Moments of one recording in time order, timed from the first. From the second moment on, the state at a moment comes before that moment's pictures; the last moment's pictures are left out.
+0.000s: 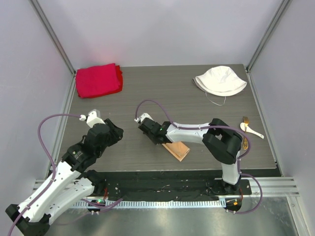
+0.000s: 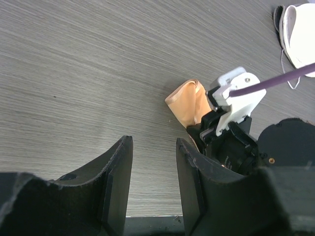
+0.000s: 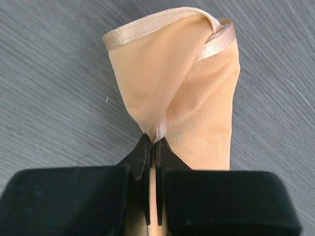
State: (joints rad) left arm -0.65 0.63 0.71 -0.68 -0.42 -0.92; right arm 1.03 1.91 1.23 -0.37 0.37 0.16
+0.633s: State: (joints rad) left arm -0.65 0.64 0.71 -0.68 -0.42 -0.91; right arm 0.71 1.92 1.31 0.08 0.10 0.70
